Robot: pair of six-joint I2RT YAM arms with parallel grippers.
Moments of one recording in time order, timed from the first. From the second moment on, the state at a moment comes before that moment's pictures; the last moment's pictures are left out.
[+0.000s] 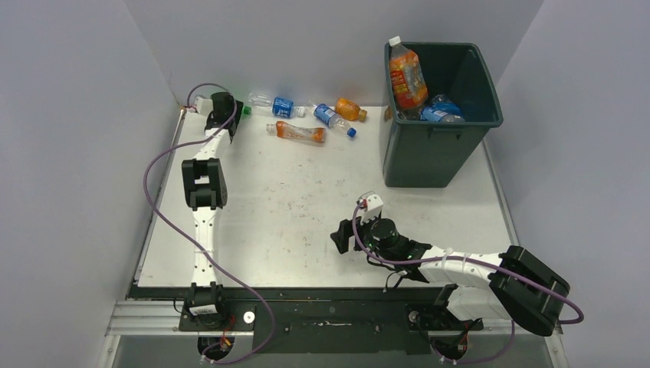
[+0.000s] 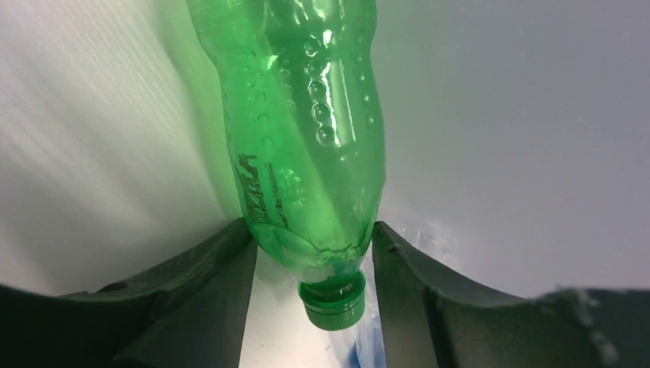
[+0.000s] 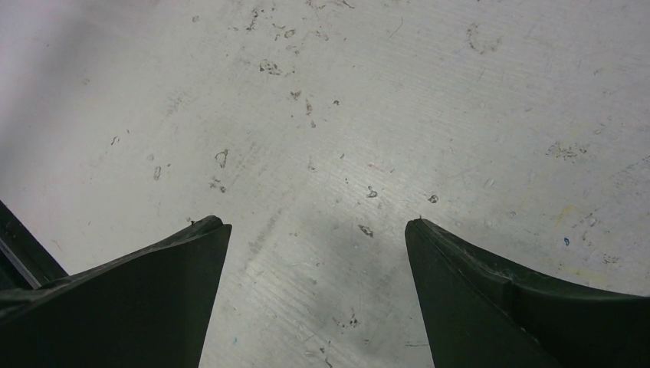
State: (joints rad) left arm 0.03 2.78 2.42 -0.10 -0.22 -1.20; right arm 0.91 1.22 0.35 0.46 0.17 0.40
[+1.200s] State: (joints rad) left arm 0.04 1.99 1.30 0.42 -0.09 -1.24; right arm 0.88 1.19 0.35 0.47 0.13 0.42
